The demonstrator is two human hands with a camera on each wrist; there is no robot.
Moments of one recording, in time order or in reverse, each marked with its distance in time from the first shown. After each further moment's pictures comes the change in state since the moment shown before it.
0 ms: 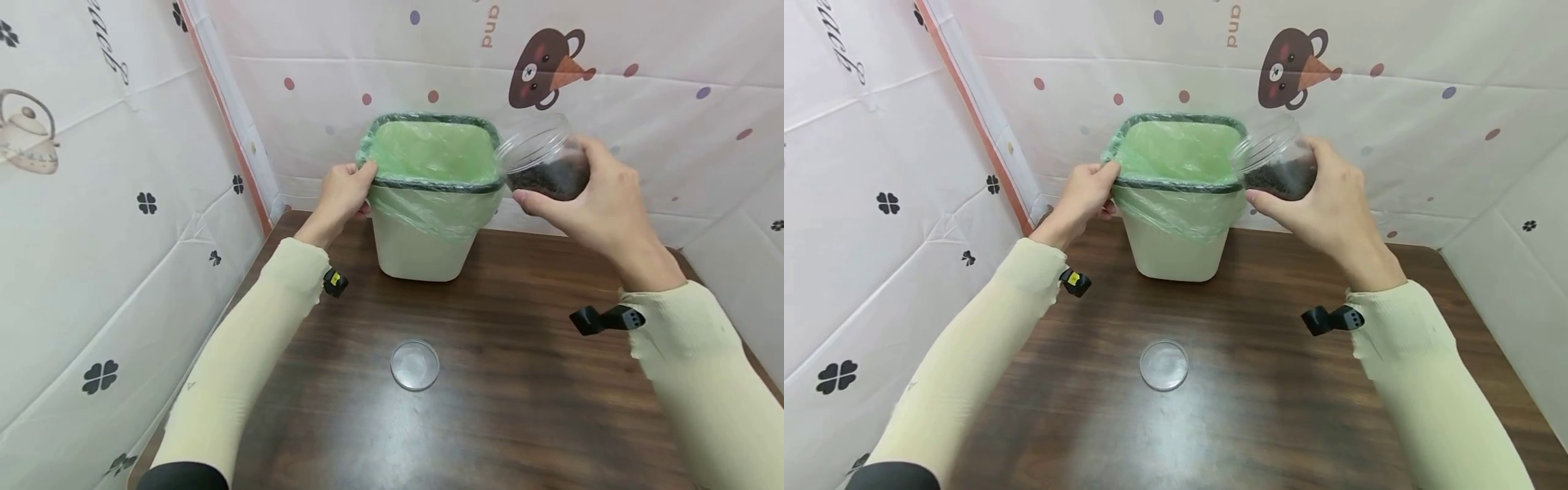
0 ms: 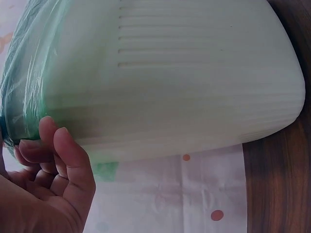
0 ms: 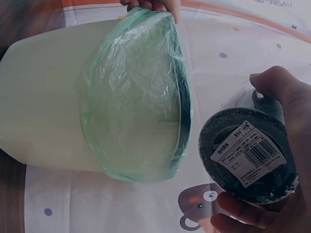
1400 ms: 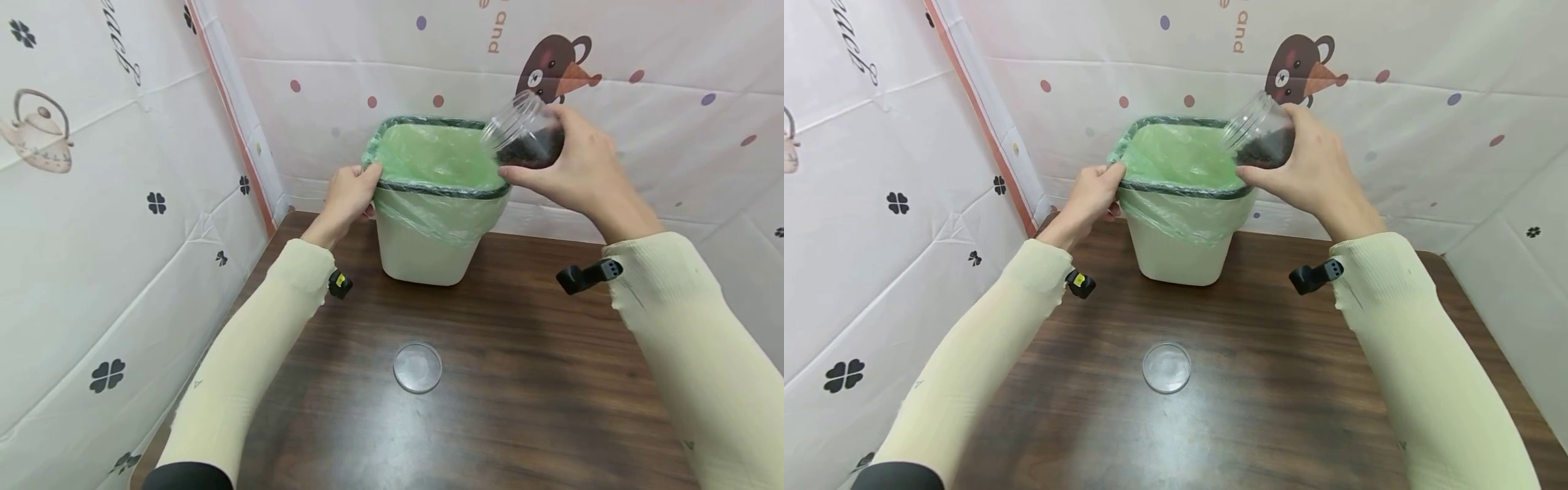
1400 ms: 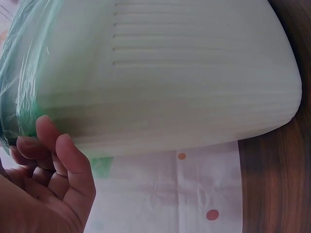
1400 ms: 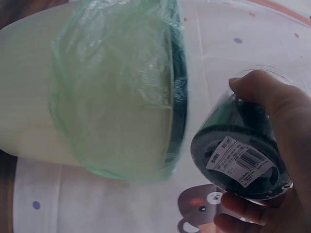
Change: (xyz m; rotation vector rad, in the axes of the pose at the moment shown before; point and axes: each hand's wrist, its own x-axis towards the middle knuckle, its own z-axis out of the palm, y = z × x) left_hand 0.000 -0.001 -0.002 0.053 0.003 0.015; right_hand 0.056 -0.019 0.007 -0.061 -0.124 -0.033
